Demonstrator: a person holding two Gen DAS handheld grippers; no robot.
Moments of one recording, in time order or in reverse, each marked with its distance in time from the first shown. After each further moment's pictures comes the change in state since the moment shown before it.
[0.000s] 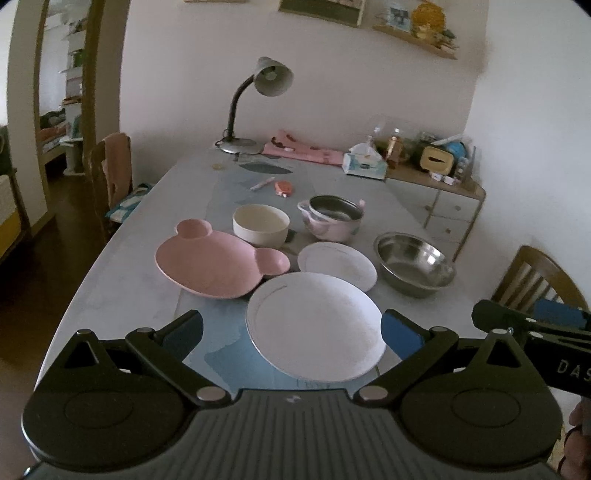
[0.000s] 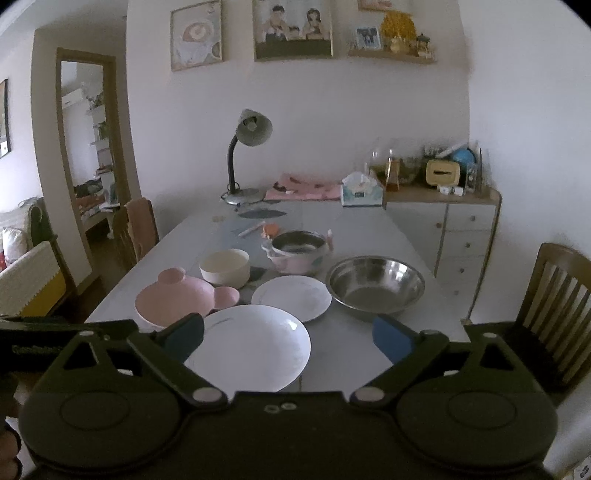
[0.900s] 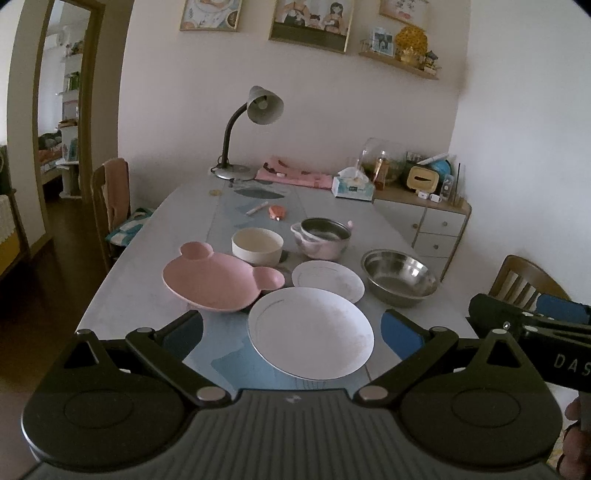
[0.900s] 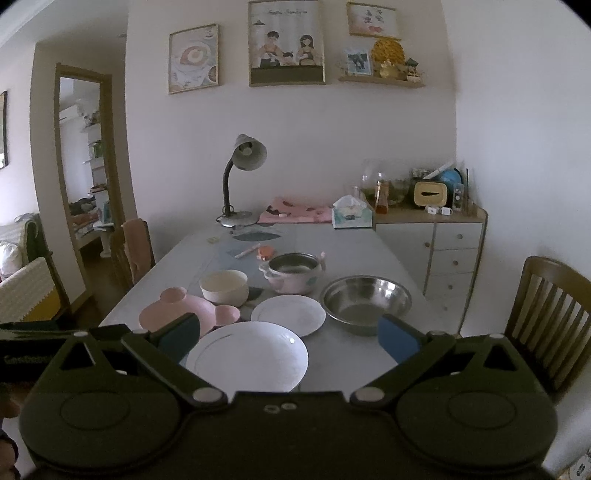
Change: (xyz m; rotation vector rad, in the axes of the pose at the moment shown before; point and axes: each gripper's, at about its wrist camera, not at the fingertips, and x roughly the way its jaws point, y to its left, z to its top) left arm -0.057 0.004 -0.013 0.036 -0.081 -0.033; right arm -0.051 0.019 -0.005 -0.003 -0.088 -0.037
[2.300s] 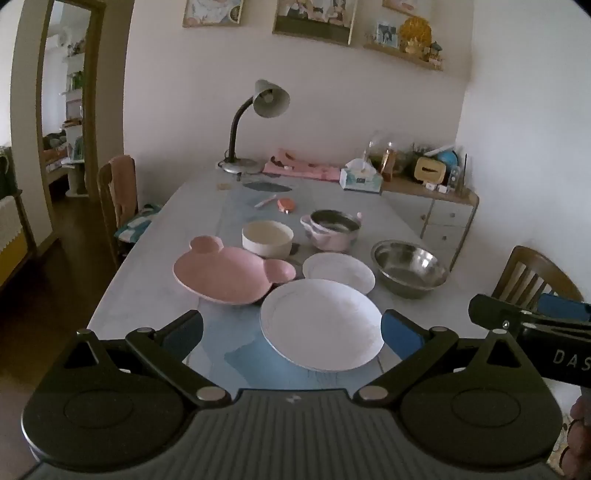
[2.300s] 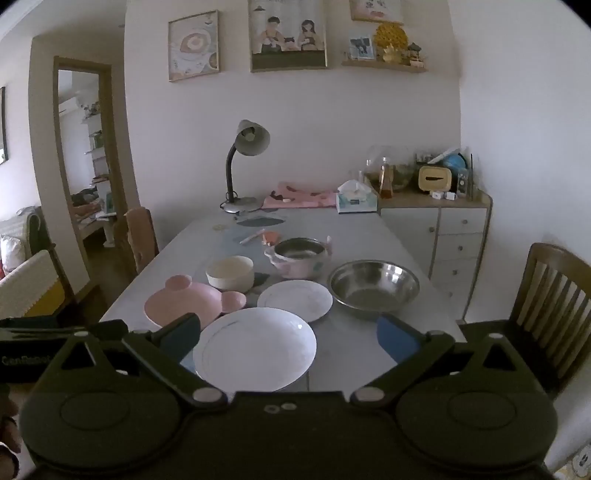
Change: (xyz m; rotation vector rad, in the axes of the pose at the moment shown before) left arm 0.006 0.005 -0.005 0.014 0.033 0.030; right arm 0.014 0.002 -0.008 0.015 0.049 0.014
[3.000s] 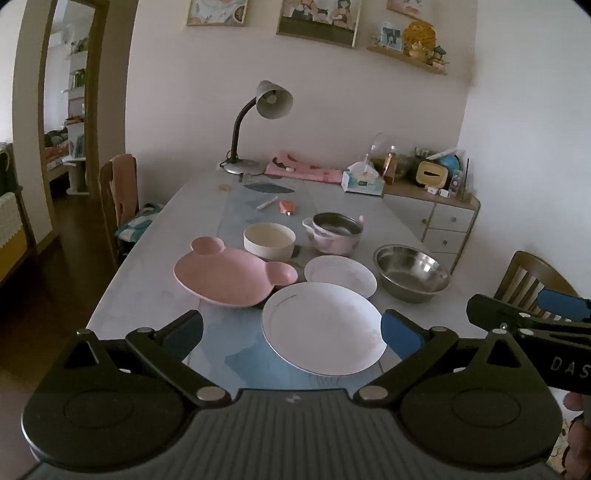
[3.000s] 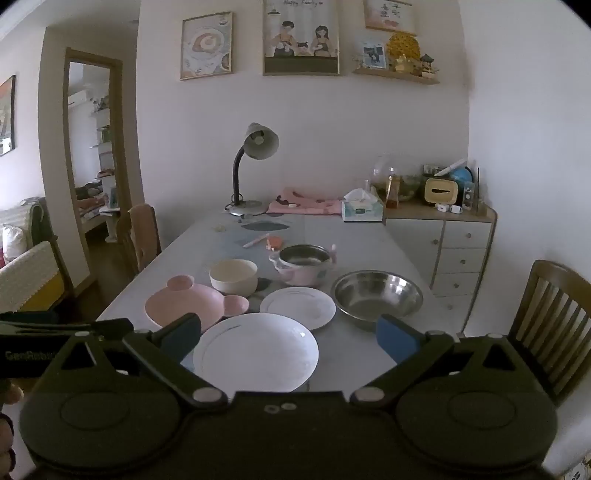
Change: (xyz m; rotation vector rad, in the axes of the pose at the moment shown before) left arm -0.003 0.003 0.007 -0.010 -0.010 0.001; right arm 0.003 0.009 0.004 -0.045 -0.004 -0.003
